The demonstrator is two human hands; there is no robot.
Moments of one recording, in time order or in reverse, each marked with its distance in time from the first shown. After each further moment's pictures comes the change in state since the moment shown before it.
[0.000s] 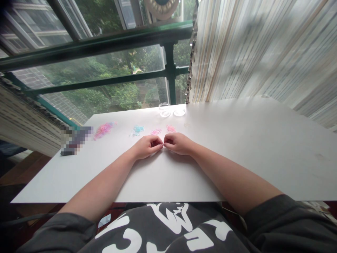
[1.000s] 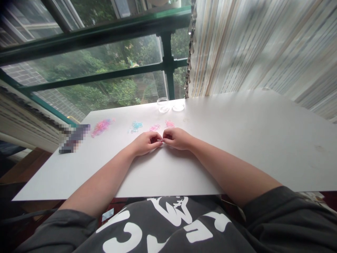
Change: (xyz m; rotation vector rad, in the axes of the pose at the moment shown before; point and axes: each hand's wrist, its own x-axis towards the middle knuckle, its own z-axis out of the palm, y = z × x) left_hand 0.001 0.000 0.000 0.024 -0.033 -0.027; right_hand 0.001 0.001 0.001 -0.003 -0.004 0.000
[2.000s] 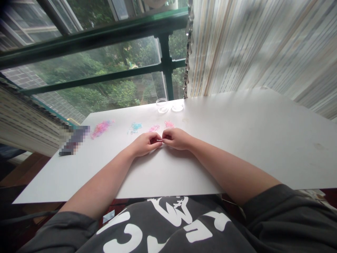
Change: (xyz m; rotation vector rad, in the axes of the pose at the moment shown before) left_hand 0.000 -0.001 -0.001 0.019 -0.012 0.015; right_hand 0.000 -0.001 0.000 0.013 -0.004 0.008
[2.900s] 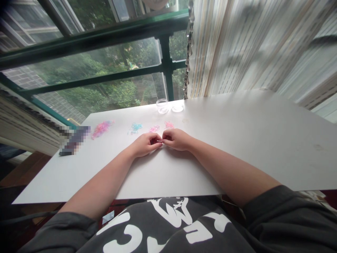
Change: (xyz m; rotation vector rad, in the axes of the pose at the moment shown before) left_hand 0.000 0.002 -0.001 0.005 -0.005 -0.012; right_hand 0.000 0.001 0.001 -0.016 0.016 -0.005
